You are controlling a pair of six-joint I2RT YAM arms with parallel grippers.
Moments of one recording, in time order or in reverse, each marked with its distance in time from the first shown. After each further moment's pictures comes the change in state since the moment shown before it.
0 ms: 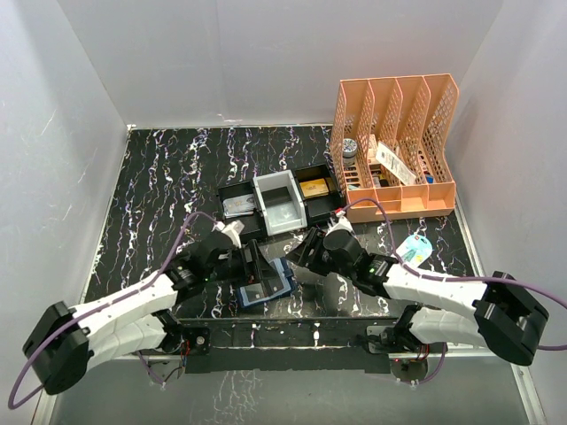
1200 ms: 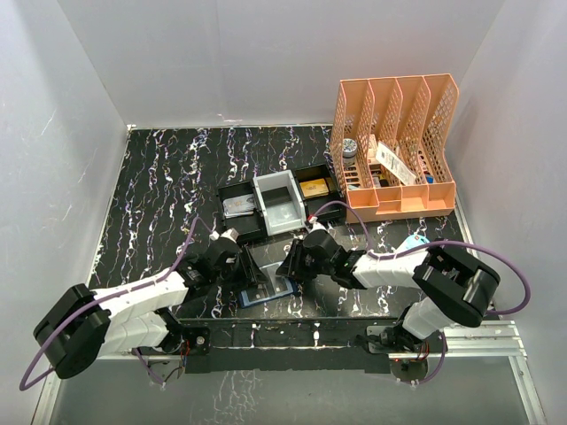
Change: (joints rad) left arm 0.000 0.112 -0.055 0.005 -0.154 -0.088; right arm -0.001 0.358 0.056 0.174 -0.197 -0.118
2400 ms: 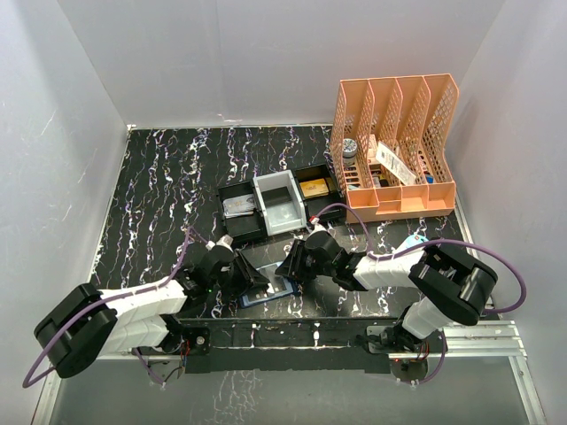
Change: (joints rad) left arm 0.000 0.013 -0.119 0.228 0.020 -0.179; right arm -0.006 0.018 -0.039 0.097 -0.016 0.045
